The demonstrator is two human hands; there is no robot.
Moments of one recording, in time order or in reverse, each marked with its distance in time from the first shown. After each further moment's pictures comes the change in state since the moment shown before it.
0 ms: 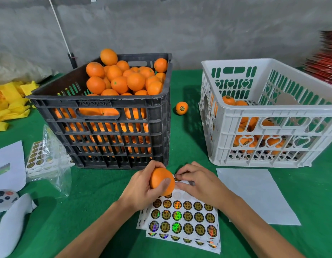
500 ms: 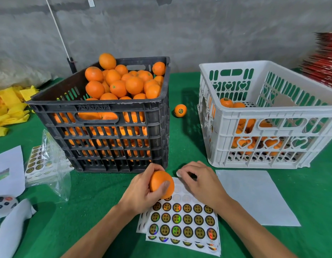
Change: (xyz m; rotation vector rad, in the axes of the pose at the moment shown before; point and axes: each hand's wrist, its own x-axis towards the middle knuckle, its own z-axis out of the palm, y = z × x) left_hand 0.001 0.000 0.000 -0.002 -0.010 -0.012; right_hand 0.001 -0.008 0.004 0.164 0.297 0.167
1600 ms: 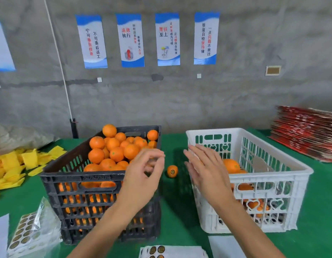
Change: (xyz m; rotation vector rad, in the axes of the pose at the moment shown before) left_hand 0.109 0.164 -0.096 -0.170 0.449 0.395; right_hand 0.102 -0.060 -0.141 -0.626 0.677 -0.469
